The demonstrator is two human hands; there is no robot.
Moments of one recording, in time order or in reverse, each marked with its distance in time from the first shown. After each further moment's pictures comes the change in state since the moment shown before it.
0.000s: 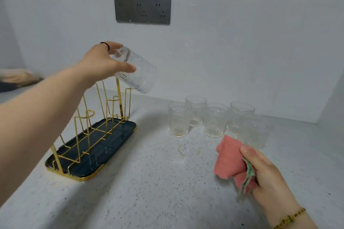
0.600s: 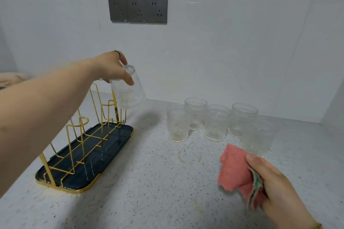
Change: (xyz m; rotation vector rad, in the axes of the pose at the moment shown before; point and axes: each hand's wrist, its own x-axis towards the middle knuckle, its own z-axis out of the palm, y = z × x) left_hand 0.052 -0.011 0.022 0.329 -0.281 -0.119; right_hand 0.009 0.008 -0.006 -0.064 0.020 0.028
